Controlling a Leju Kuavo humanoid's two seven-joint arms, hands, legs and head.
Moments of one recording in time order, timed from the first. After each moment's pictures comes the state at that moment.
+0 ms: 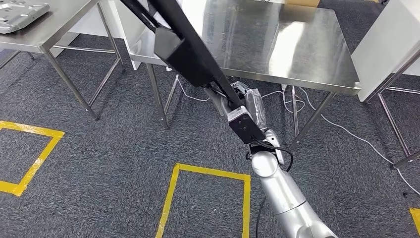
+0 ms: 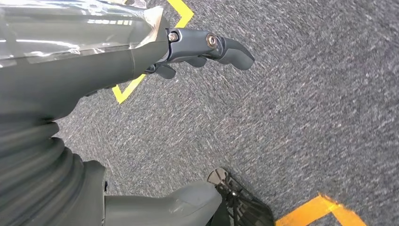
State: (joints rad) left arm -0.07 -0.14 0.79 -0.21 -0.32 0.38 -0.13; right arm -0.42 0.01 0.29 -1.35 0.45 -0.27 -0.29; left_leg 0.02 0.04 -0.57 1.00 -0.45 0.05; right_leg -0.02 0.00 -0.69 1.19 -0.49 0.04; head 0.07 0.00
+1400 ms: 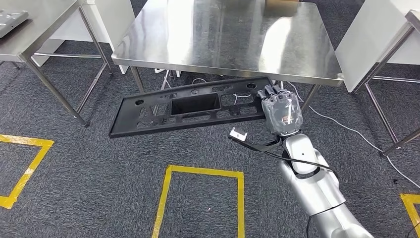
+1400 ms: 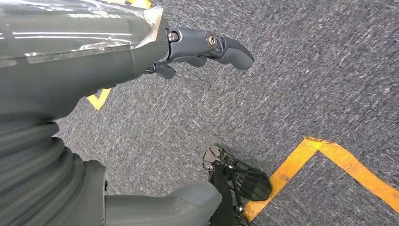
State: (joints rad) left arm -0.06 -0.13 0.77 -0.21 -0.41 0.20 -0.20; right arm -0.38 -0.26 0.27 -1.42 1.48 -0.47 0.07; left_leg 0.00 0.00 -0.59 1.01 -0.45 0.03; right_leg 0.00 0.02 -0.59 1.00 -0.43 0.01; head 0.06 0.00
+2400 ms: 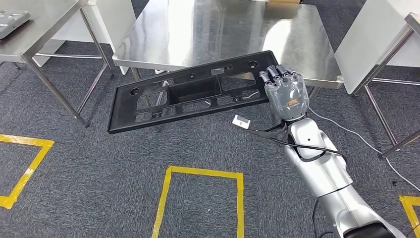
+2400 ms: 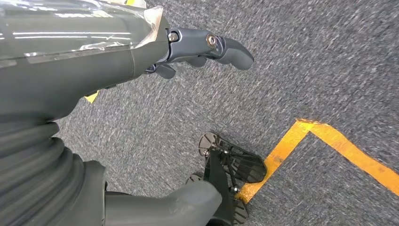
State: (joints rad) left arm -0.07 -0.12 0.78 -0.21 -0.41 0.15 -0.22; right arm -0.50 -0.34 0.33 -1.38 1.49 -0.58 0.07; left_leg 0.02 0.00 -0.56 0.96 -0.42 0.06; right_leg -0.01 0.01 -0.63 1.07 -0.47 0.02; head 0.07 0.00
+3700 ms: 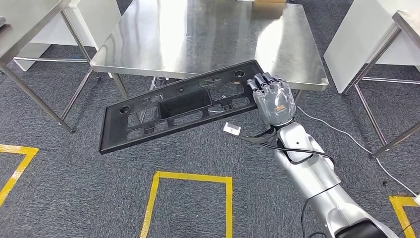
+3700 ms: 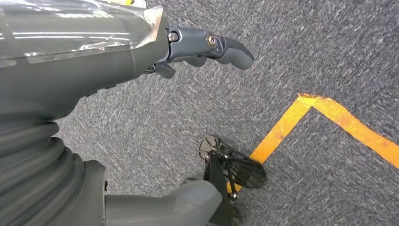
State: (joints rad) left arm -0.07 -0.13 0.81 -0.21 -0.40 0.15 -0.21; right arm -0.51 -0.30 0.38 -1.30 1.46 -0.63 0.05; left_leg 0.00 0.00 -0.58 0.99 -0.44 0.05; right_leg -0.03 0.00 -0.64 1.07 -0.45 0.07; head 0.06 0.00
